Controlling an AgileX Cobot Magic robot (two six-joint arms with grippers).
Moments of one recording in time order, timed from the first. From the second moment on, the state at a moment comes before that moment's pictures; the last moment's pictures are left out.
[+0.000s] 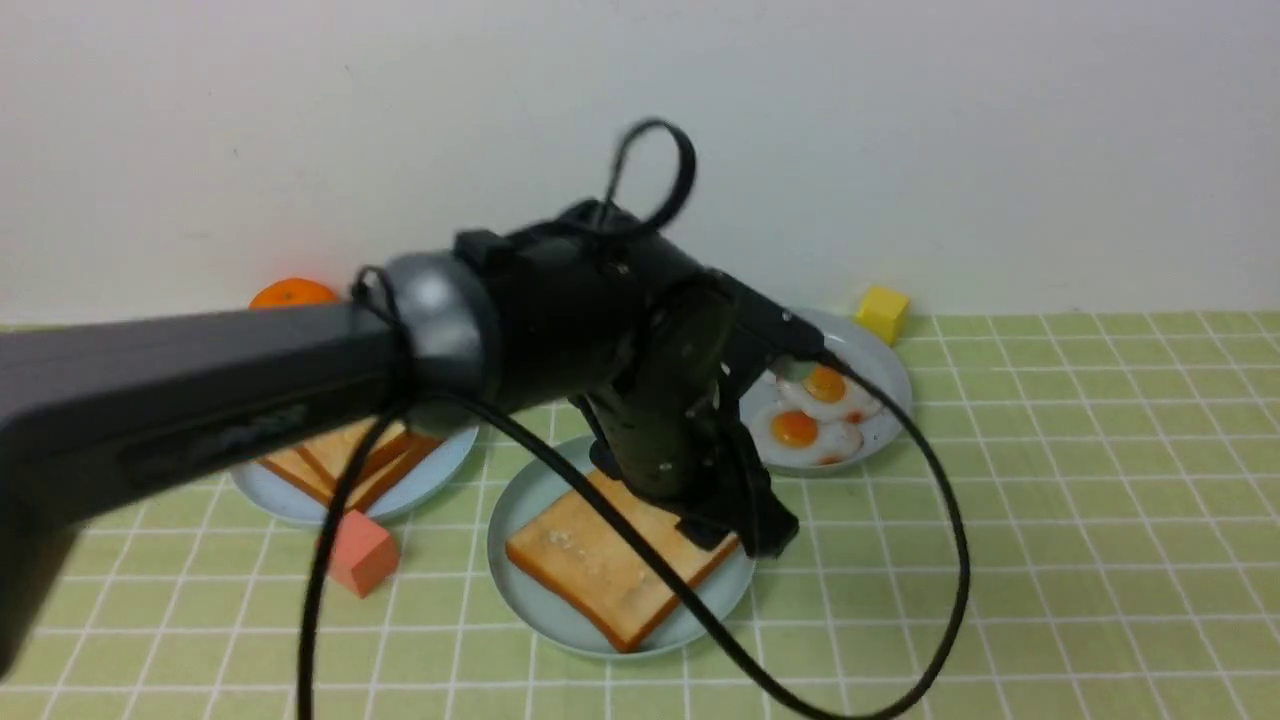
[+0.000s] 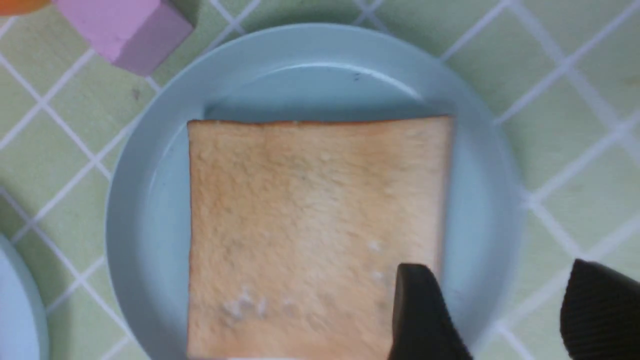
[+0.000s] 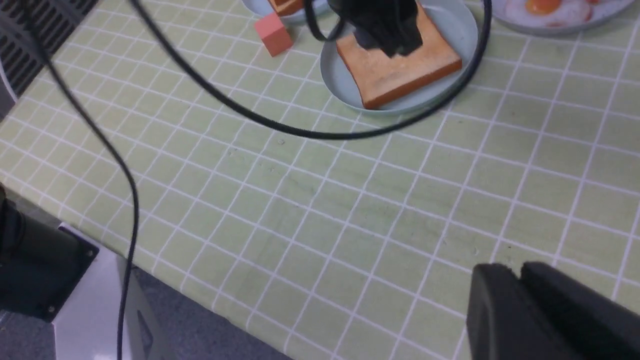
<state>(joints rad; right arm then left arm) 0.28 0.45 -0.88 0.43 1.20 -0.07 -0.75 1.86 -1.52 0.10 0.82 -0.09</state>
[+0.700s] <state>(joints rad) 0.28 1.44 -1.08 0.48 0.73 -0.11 -0.75 0.58 -0.83 -0.16 0.66 -0.01</state>
